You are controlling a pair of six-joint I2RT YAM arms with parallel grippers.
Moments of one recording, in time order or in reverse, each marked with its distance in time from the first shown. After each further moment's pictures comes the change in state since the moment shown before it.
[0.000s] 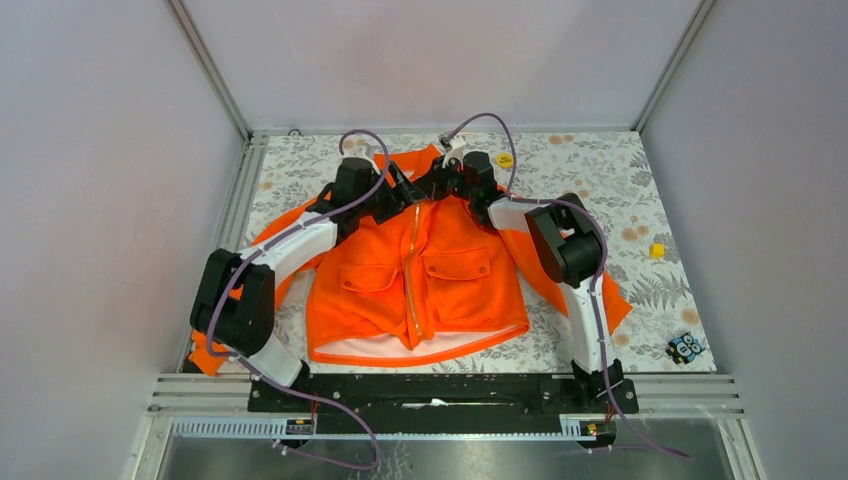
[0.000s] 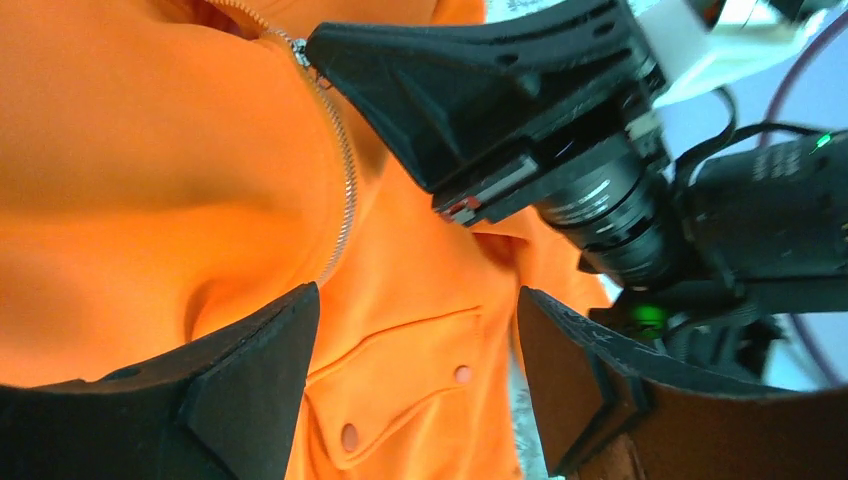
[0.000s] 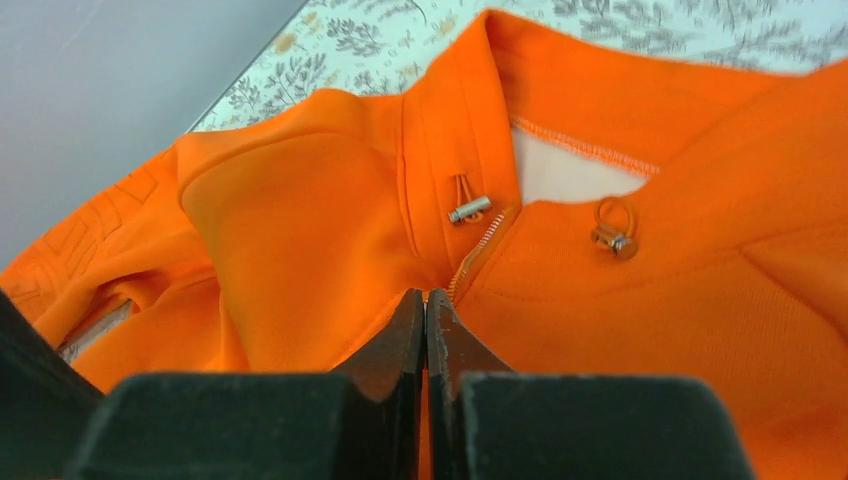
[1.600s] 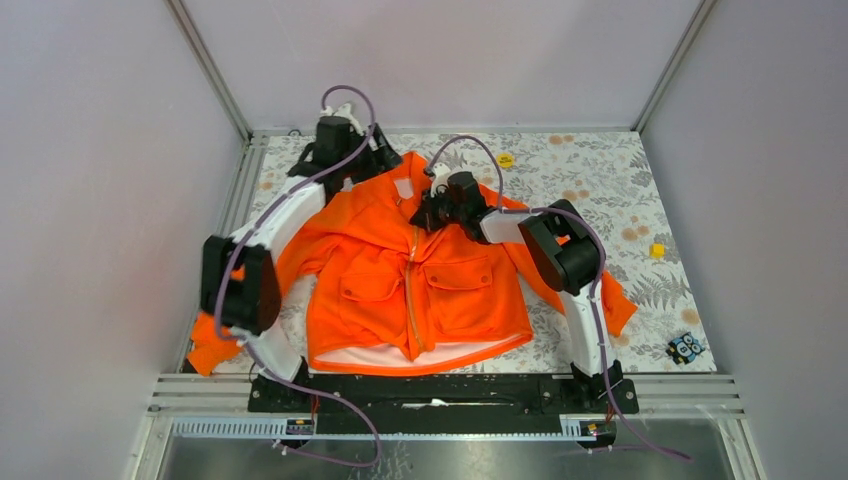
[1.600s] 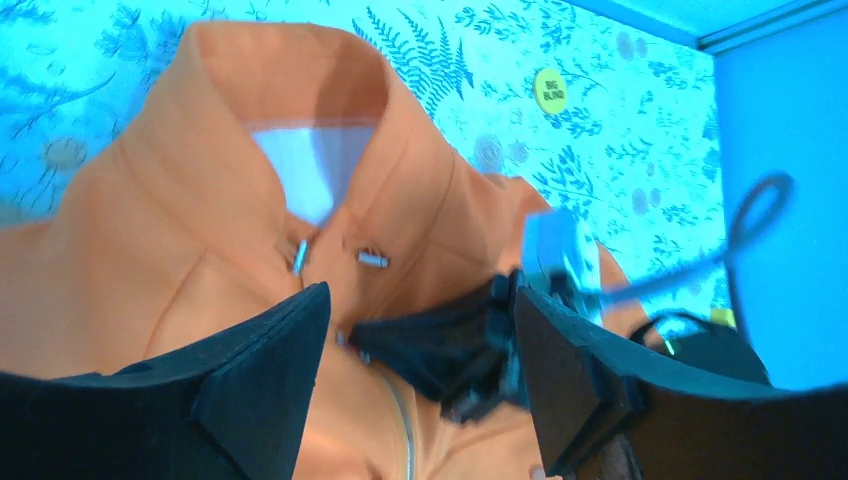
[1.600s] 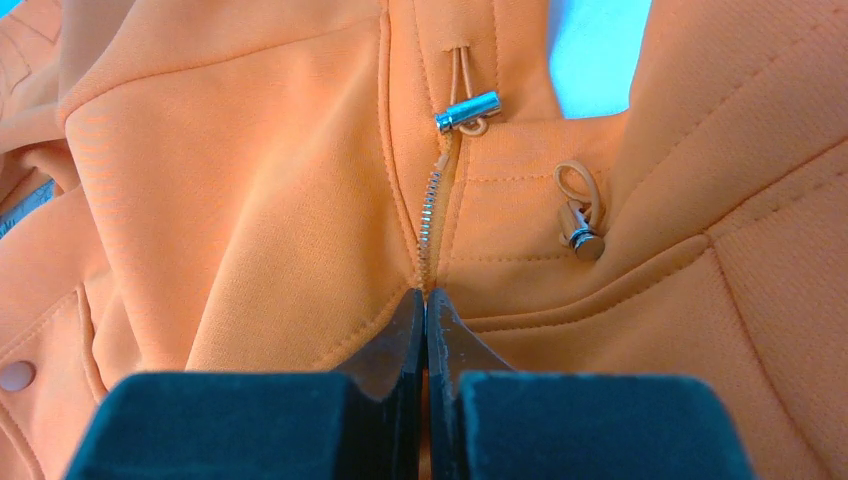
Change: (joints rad) left arm 0.132 0.036 0.241 -0.195 -0.025 0.265; right arm 0.085 -0.041 -0.097 -0.255 0.044 -0.093
